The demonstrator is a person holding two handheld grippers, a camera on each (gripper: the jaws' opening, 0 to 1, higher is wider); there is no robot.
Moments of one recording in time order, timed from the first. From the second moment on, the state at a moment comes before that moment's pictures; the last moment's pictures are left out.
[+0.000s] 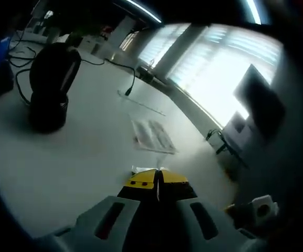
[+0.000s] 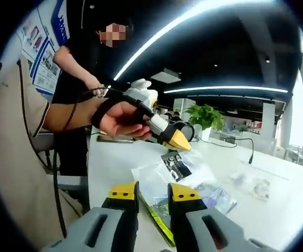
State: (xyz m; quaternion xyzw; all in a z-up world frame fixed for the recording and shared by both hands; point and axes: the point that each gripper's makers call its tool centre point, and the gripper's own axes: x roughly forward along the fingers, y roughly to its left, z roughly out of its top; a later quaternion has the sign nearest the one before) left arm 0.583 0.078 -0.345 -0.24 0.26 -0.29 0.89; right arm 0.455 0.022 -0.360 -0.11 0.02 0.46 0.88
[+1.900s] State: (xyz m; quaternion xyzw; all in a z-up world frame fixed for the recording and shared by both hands) left arm 0.577 0.071 -0.335 -0.23 0.24 -0.28 0.90; right arm 0.484 0.045 -0.374 -0.09 0.08 0.39 0.91
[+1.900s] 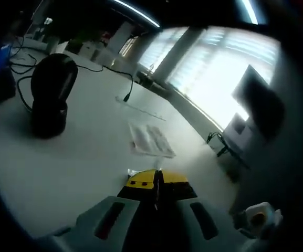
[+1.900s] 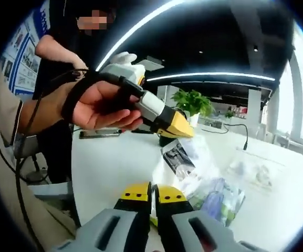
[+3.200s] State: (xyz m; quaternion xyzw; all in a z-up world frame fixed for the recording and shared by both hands) left arm 0.574 0.089 -0.312 -0.18 0.11 -0.34 0.92; right arm 0.489 0.016 -0.346 0.09 0.09 0.38 0.92
